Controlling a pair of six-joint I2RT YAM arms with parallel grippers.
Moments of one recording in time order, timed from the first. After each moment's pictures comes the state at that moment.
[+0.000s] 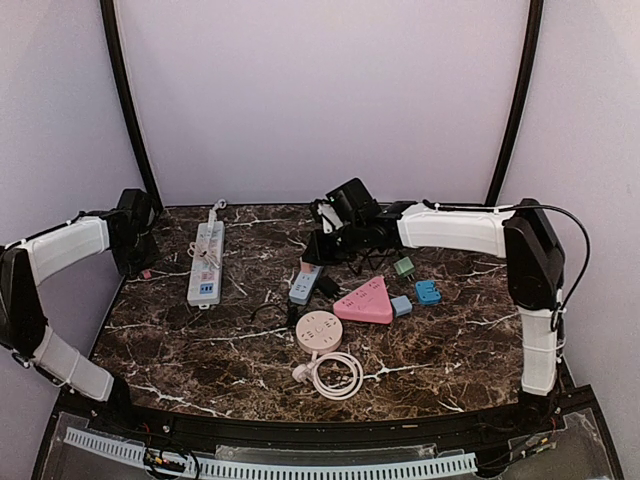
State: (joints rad) left arm -0.10 1.38 1.02 -0.65 -0.38 -0.61; right arm 0.83 2.06 1.65 -0.33 -0.22 0.50
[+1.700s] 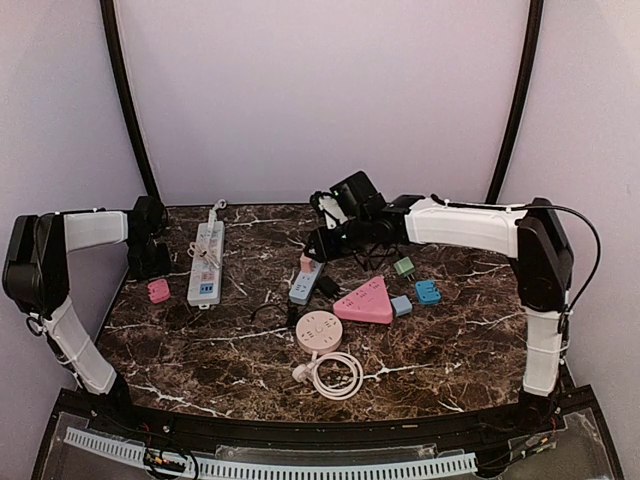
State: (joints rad) left arm -0.02 1.68 1.11 -0.65 -0.27 -0.48; right arm 0.83 2.00 1.63 -0.38 -0.13 0.34
